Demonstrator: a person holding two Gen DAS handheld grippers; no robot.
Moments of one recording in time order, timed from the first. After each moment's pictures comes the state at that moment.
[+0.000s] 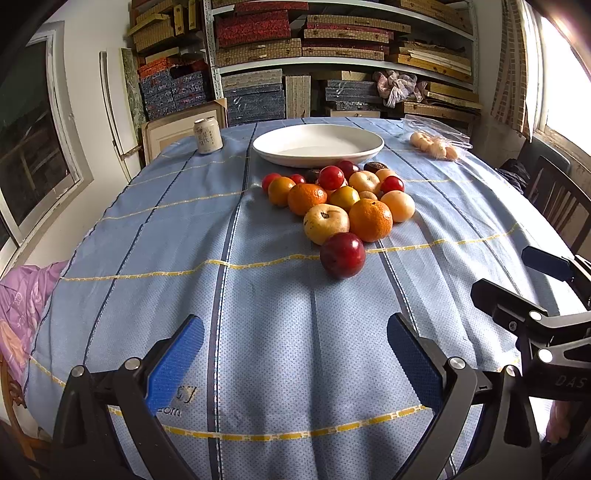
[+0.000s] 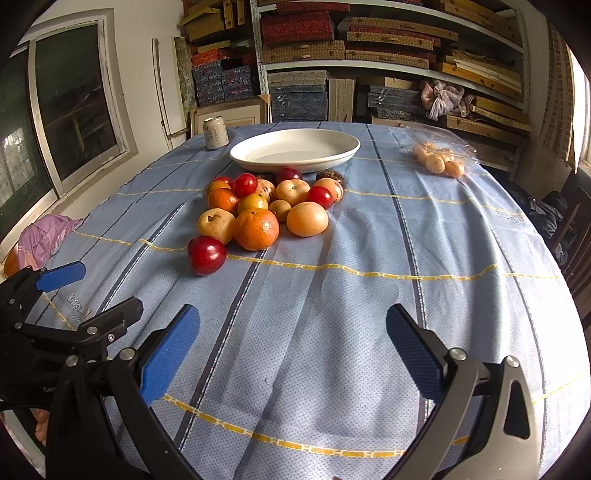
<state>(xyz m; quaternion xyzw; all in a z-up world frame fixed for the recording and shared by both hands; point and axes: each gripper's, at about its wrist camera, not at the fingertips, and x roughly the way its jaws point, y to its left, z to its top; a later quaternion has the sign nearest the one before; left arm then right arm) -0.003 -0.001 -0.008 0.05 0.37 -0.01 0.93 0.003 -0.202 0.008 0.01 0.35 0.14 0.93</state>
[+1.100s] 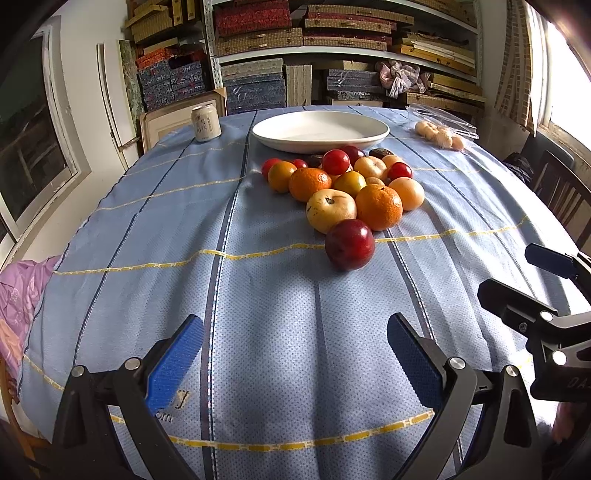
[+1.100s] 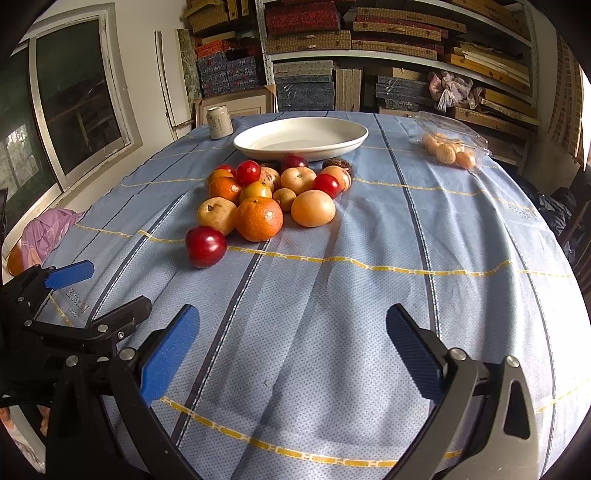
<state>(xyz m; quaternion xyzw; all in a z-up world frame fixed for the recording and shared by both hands) 0.015 0.004 -0.022 0.05 0.39 -0.01 0.92 0.018 -0.202 -0.007 0.01 0.37 0.15 0.92</state>
